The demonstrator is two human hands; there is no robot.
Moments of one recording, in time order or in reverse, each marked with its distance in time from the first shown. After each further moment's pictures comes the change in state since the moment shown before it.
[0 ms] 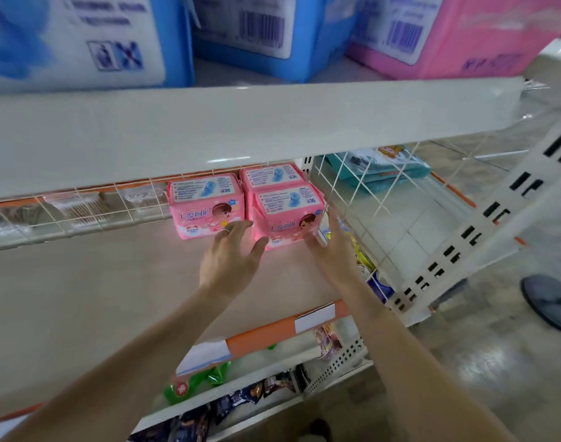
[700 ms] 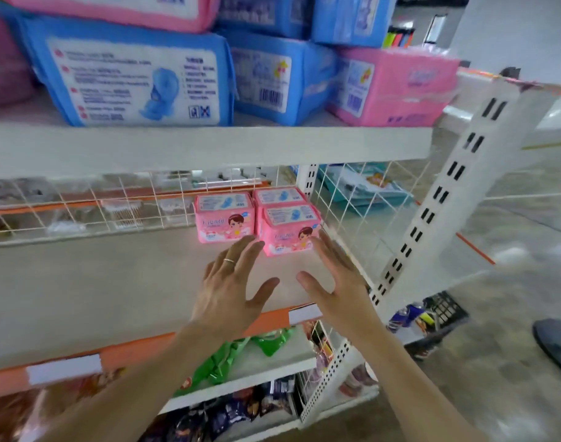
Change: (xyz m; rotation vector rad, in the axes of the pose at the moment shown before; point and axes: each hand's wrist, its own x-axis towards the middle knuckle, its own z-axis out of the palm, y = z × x) left_hand -0.110 0.036 -0.058 0.199 0.105 0.289; right_hand -0.109 -0.045 -0.056 -0.225 -0.120 -0.272
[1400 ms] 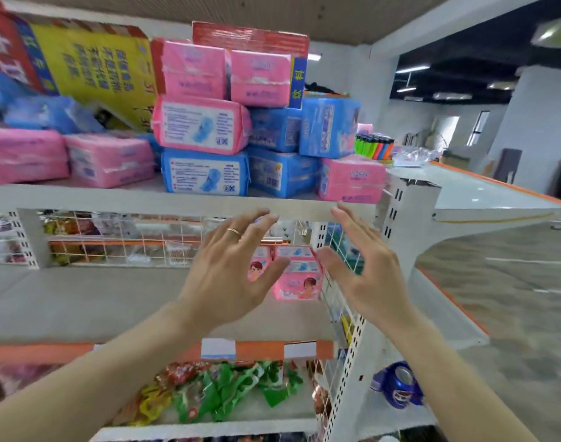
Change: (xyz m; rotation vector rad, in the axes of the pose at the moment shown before) left_hand -0.025 0.144 -0.158 0.161 0.359 0.172; right_hand -0.028 -0.096 -0.161 0.057 0.220 -0.465
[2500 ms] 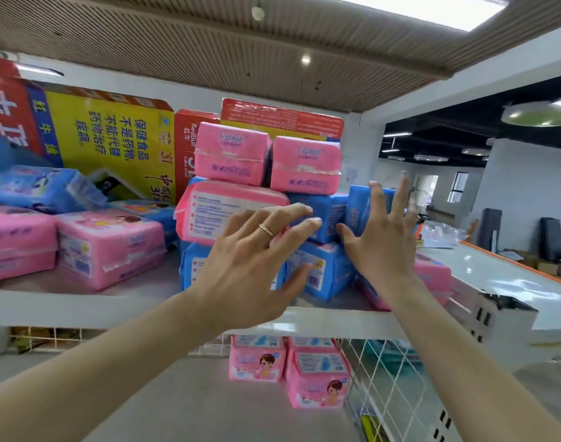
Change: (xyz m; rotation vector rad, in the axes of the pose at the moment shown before) left_hand 0.143 -0.093 -0.031 0.104 0.306 0.397; right_hand 0.226 0.000 0.056 -0.565 0.289 0.178
